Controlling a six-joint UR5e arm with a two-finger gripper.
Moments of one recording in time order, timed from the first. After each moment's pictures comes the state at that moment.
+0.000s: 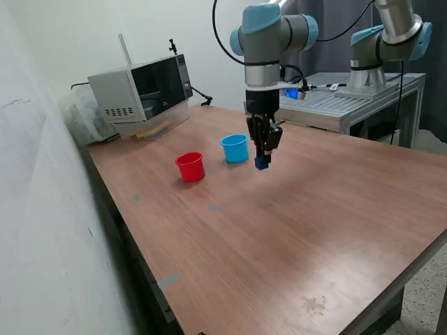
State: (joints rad) arm 0.11 -0.88 1.33 -2.16 -1.62 3.48
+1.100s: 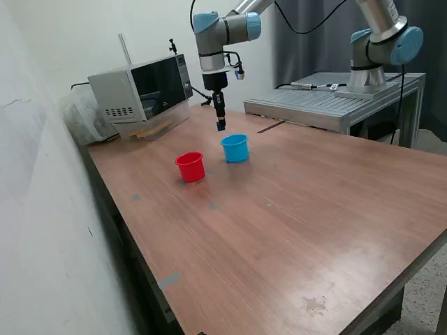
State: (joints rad) arm -0.29 -1.03 1.54 -2.12 -1.63 3.37
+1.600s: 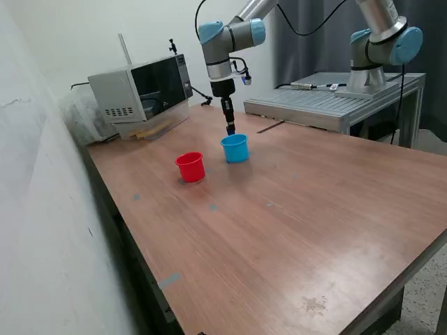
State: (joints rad) arm -0.30 -1.04 1.61 -2.12 -1.63 3.36
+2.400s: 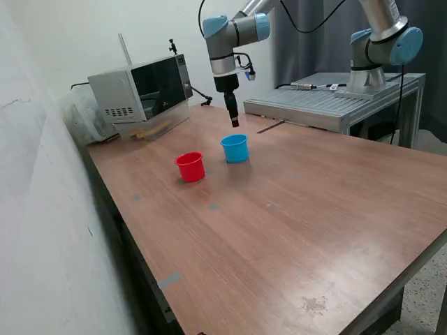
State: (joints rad) arm -0.29 -1.10 1.65 -2.12 -1.63 3.35
